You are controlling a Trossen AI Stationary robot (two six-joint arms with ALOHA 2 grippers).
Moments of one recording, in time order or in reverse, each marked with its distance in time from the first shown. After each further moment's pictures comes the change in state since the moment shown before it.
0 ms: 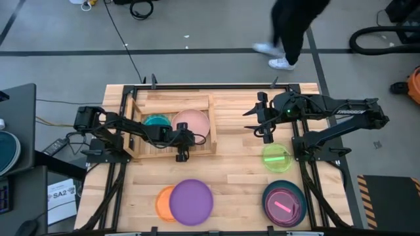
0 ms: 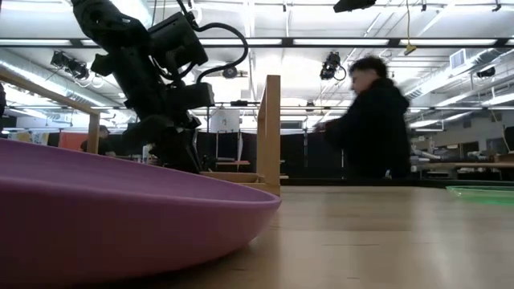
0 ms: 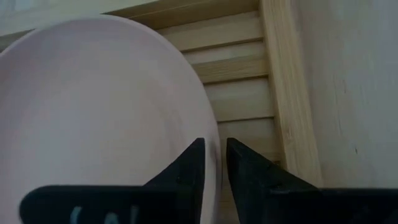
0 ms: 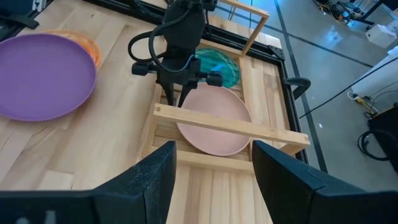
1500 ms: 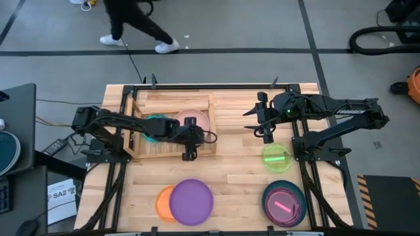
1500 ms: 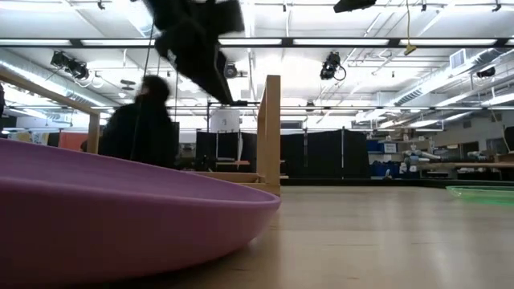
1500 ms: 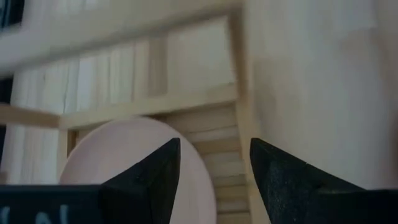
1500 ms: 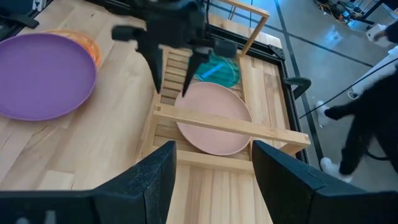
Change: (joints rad) left arm -0.071 -0.021 0.444 -0.452 -0.033 -0.001; right arm 0.000 0.000 0.000 -0.002 0.000 0.000
